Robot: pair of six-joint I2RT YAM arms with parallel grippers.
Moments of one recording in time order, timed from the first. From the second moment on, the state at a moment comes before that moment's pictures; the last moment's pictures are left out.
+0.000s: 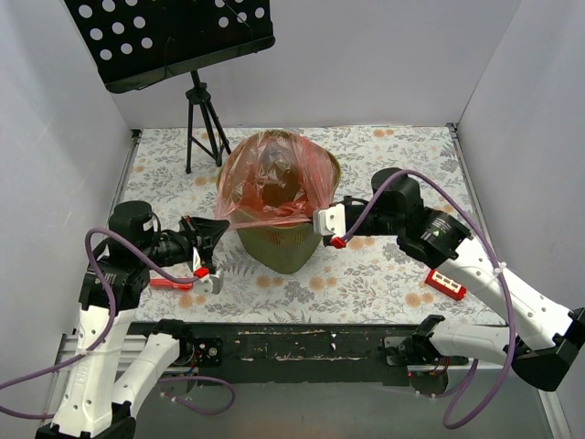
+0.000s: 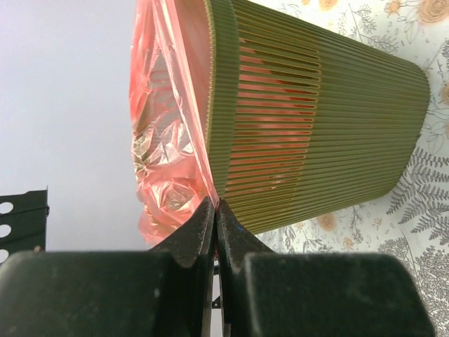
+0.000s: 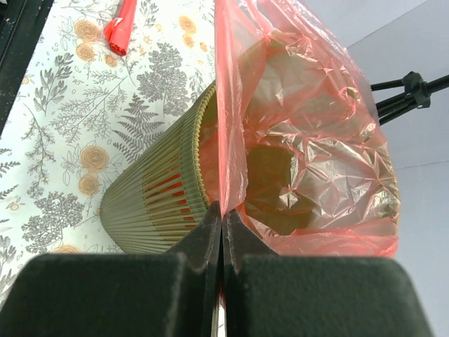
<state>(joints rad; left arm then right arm) -0.20 0.70 1.10 -0.89 0.85 1.63 0.83 1.09 1.22 -0.49 -0.57 -0.89</state>
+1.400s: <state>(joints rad) -0.20 0.72 1.09 -0.94 0.66 1.11 0.88 0.88 1.19 -0.68 -0.23 -0.77</state>
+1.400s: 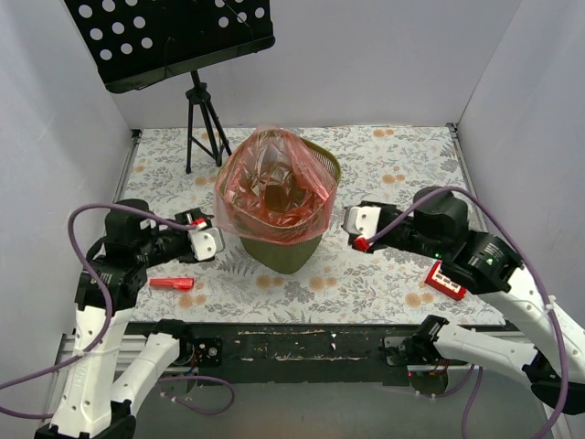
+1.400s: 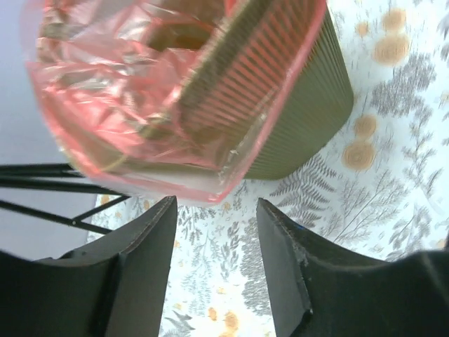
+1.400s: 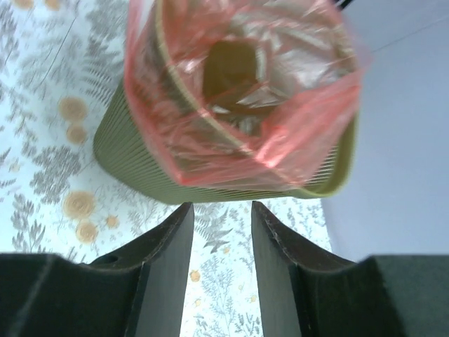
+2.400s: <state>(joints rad) -0.20 1.05 1.30 -0.60 0.45 0.12 0.87 1.45 1.57 -0.55 0.22 -0.50</state>
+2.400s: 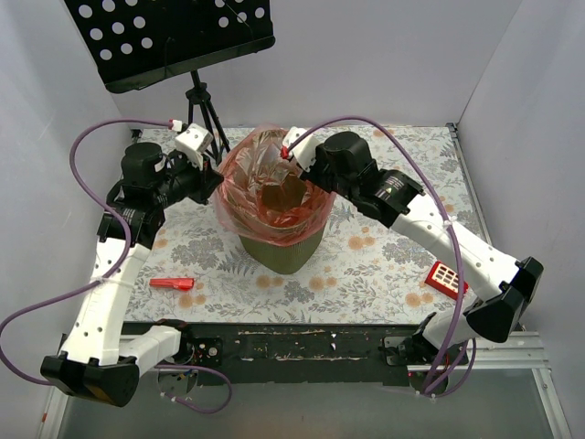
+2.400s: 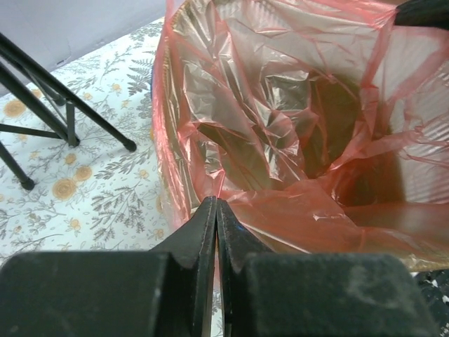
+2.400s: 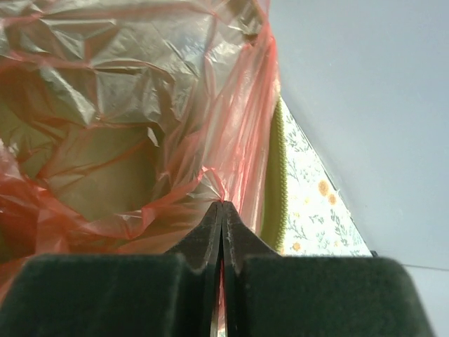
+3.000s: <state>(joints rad) -0.20 1.14 1.24 -0.39 0.34 0.14 0.60 1.48 1.63 -0.52 0.05 -0.45</state>
